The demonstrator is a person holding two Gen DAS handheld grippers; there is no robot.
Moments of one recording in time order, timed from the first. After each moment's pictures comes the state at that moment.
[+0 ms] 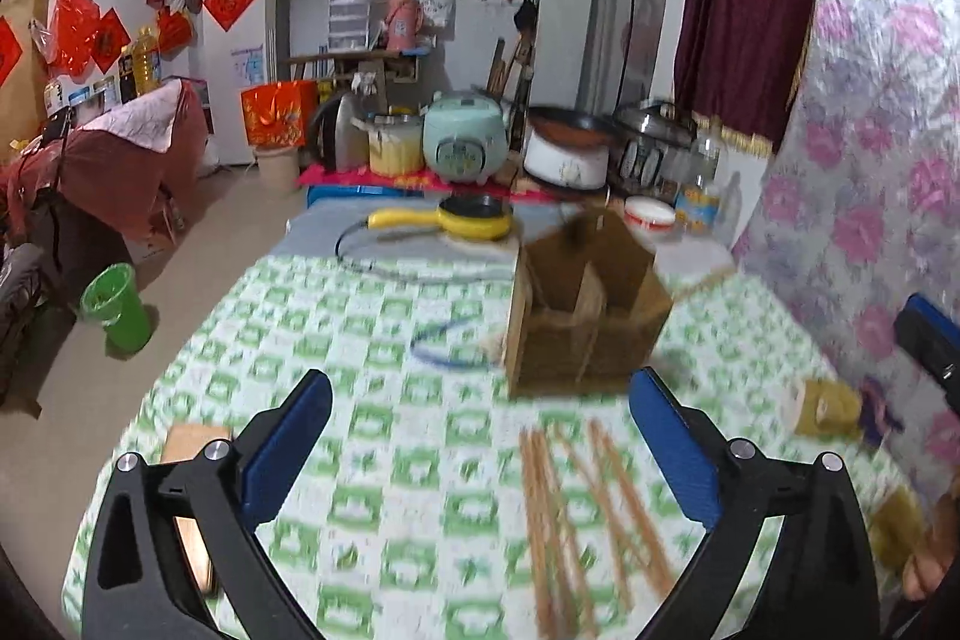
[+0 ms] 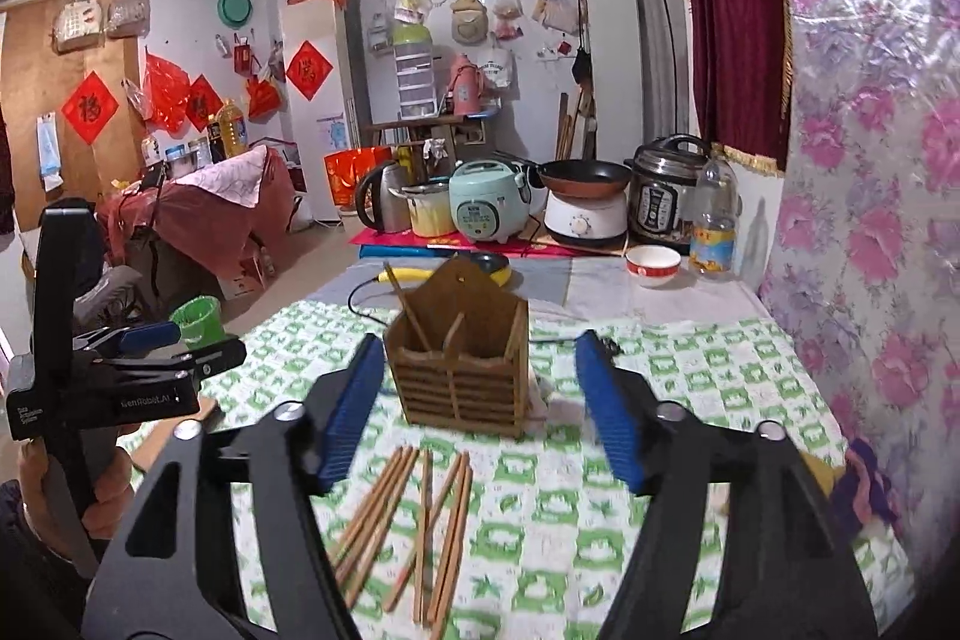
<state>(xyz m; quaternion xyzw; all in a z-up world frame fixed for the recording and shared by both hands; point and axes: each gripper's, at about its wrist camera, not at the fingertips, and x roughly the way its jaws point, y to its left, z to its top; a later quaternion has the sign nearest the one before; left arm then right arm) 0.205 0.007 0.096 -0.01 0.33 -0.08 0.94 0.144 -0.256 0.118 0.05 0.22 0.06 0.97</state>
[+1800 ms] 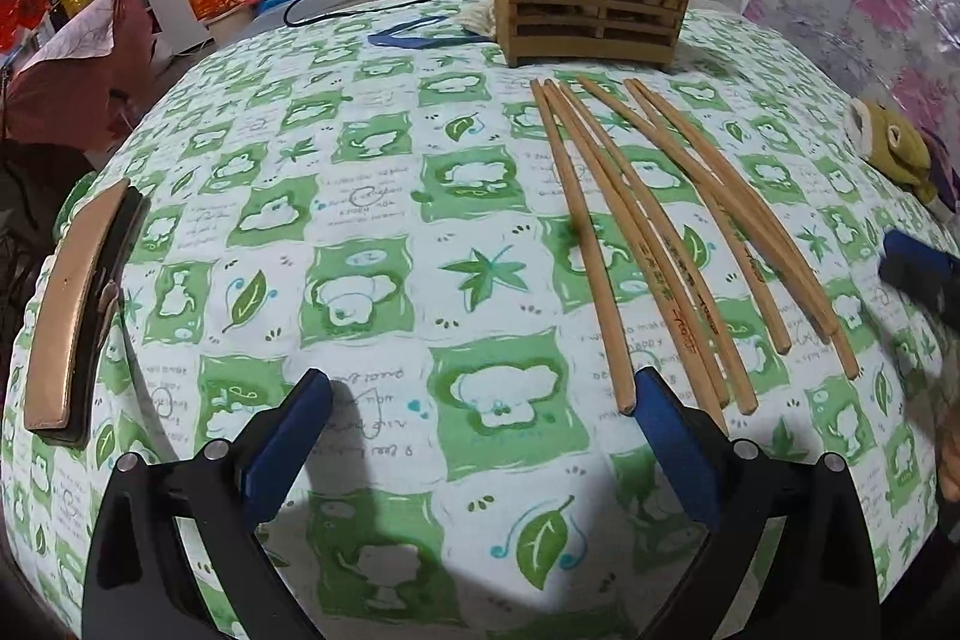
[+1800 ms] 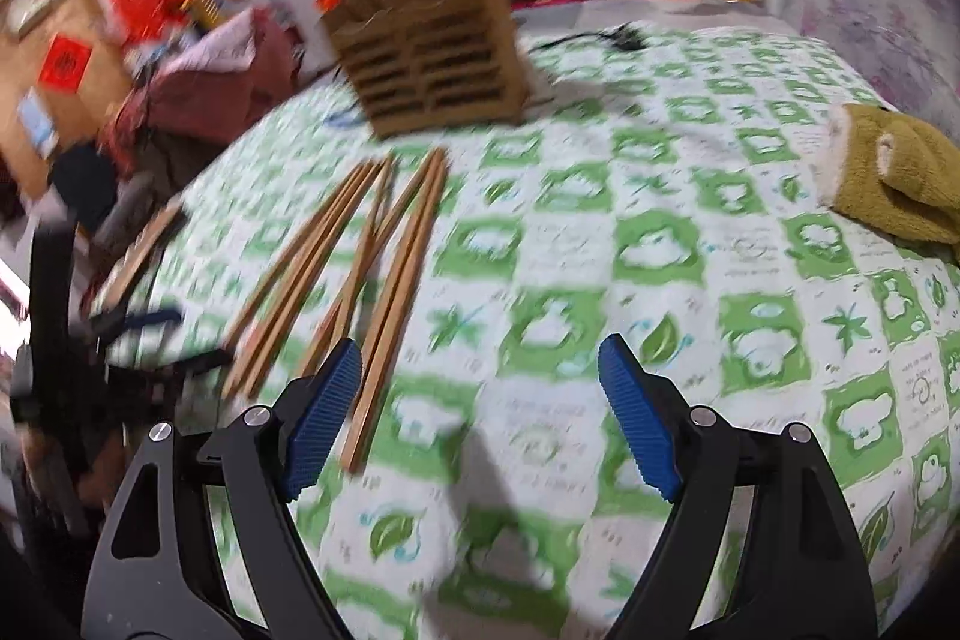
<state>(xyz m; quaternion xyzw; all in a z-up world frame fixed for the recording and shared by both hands) 0.177 0.008 -0.083 0.06 0.51 -0.10 0.85 0.147 -0.271 -0.076 0.10 0.45 0.12 0.88</state>
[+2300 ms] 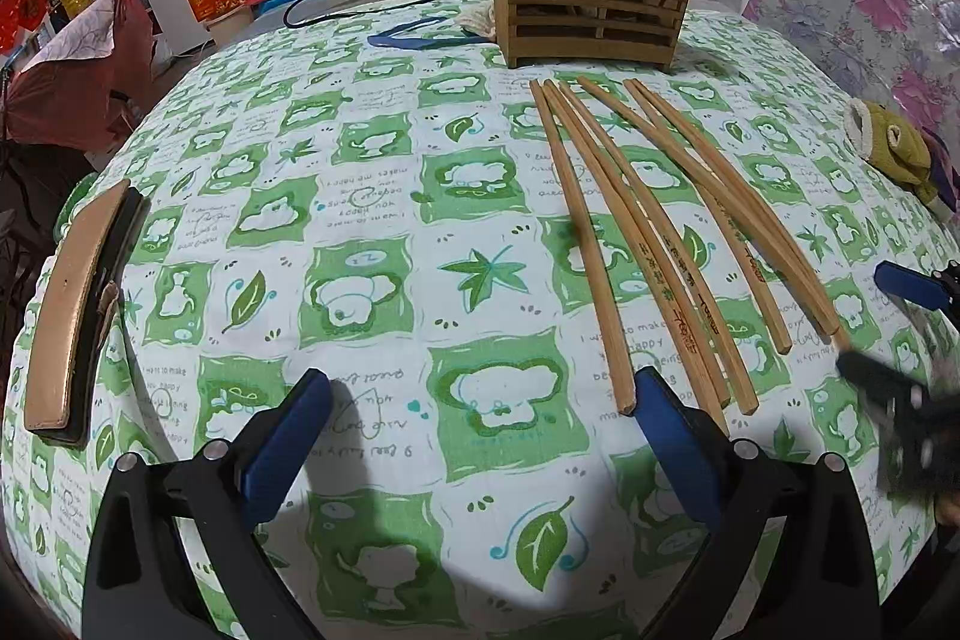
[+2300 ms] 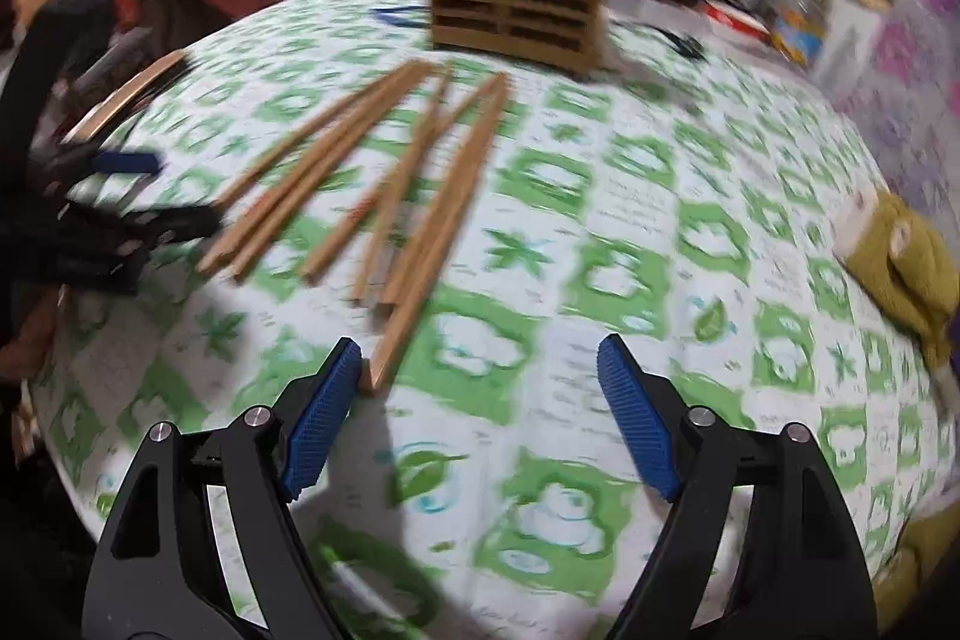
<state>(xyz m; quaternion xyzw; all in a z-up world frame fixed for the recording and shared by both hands) 0.177 0.008 -0.083 0.06 0.51 -0.10 0.85 0.138 -0.229 -0.085 -0.04 0.48 0.11 0.87</state>
